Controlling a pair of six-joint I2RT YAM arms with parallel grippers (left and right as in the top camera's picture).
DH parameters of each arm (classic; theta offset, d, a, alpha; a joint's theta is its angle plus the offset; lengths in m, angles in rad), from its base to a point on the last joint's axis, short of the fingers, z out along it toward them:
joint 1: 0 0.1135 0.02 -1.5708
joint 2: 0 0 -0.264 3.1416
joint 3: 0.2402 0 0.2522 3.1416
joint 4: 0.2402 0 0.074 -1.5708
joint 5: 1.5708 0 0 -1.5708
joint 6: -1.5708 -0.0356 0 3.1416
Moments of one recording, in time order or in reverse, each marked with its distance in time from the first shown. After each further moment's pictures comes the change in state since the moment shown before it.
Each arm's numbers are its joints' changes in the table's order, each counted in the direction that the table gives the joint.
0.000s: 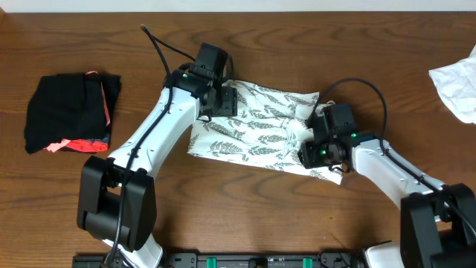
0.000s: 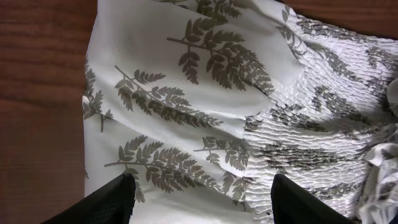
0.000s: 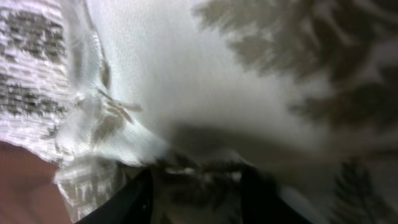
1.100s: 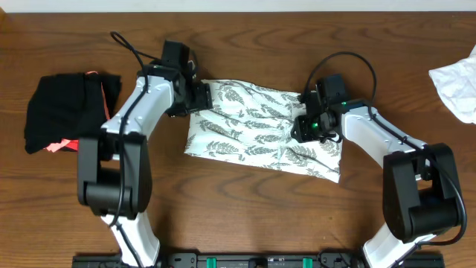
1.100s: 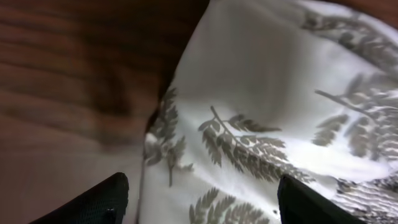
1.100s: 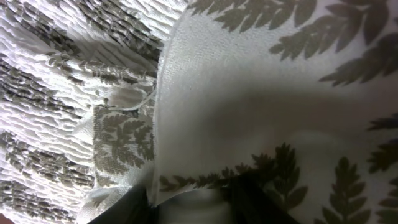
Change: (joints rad) left arm 0.228 0.171 0.000 -0.072 0.133 -0.058; right arm -0.010 0.259 0.268 0.014 -0.045 0.005
